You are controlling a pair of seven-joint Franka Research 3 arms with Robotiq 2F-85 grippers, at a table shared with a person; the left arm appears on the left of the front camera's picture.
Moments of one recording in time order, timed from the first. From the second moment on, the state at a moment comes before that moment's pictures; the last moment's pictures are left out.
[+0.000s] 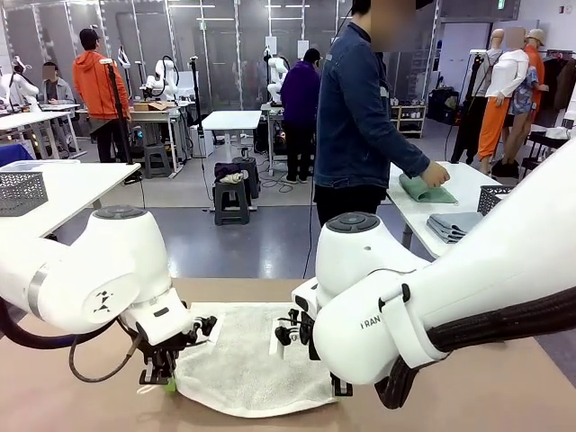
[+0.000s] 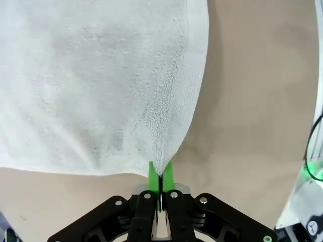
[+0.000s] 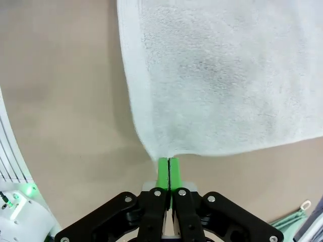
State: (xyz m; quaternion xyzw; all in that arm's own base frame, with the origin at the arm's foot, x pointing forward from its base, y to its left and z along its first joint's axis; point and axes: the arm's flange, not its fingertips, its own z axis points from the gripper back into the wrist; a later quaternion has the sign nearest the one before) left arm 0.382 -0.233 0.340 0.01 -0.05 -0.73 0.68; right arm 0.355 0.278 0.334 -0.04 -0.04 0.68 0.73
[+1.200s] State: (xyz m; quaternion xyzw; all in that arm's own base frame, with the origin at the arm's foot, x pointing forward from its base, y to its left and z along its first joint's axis) left arm 0.383 -0.226 0.380 0.03 -0.09 -0.72 0.69; right arm 0.343 0.277 0.337 -0.02 -0.03 0.66 0.75
